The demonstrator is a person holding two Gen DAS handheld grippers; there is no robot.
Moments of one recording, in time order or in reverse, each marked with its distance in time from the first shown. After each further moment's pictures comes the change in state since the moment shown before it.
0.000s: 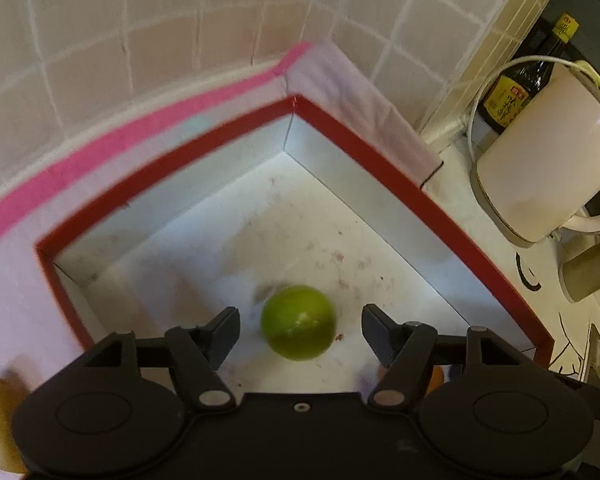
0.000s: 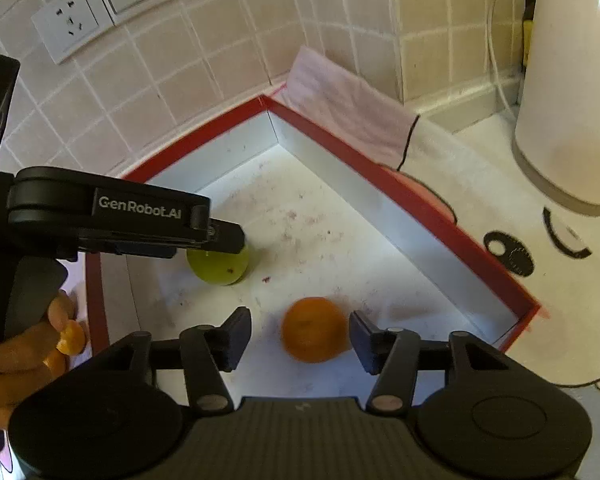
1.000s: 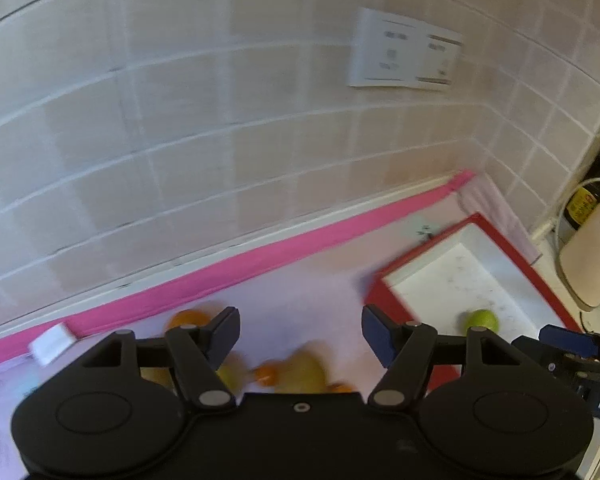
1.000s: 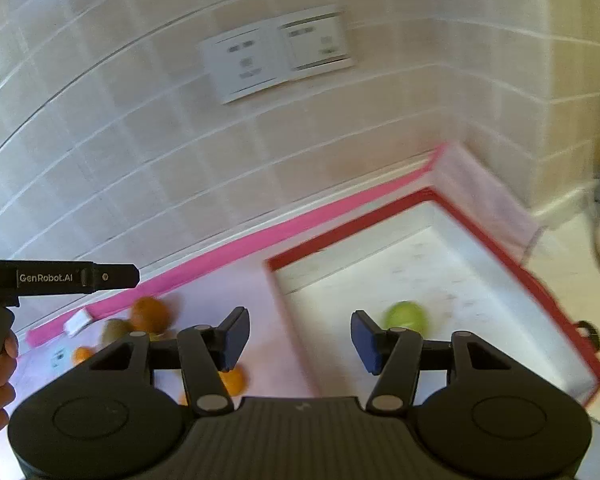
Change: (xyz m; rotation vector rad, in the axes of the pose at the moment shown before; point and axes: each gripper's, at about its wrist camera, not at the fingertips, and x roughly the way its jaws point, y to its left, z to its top) left arm -0.194 0.142 -0.053 -0.148 -0.230 0.286; right arm -0.061 0.137 0.031 -0.136 -0.093 0.174
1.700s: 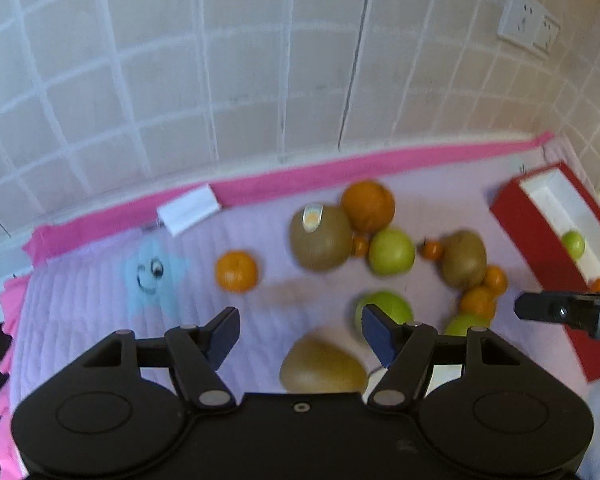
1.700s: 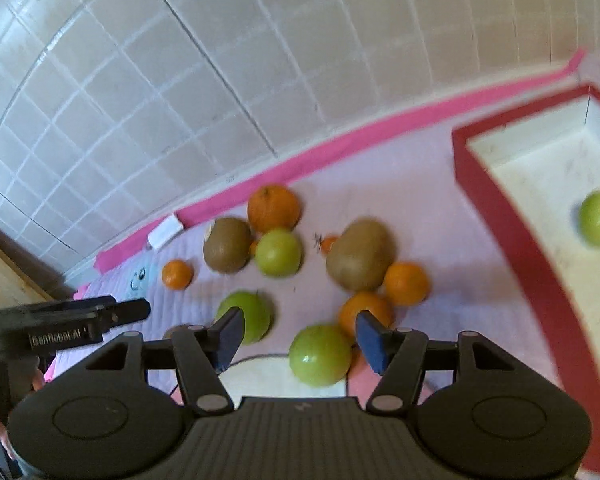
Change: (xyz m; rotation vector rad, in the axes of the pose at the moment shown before) left arm -0.022 0.141 -0.104 -0.102 0.110 0.085; right arm 0.068 0.108 -0.058 0.003 0.262 0.200
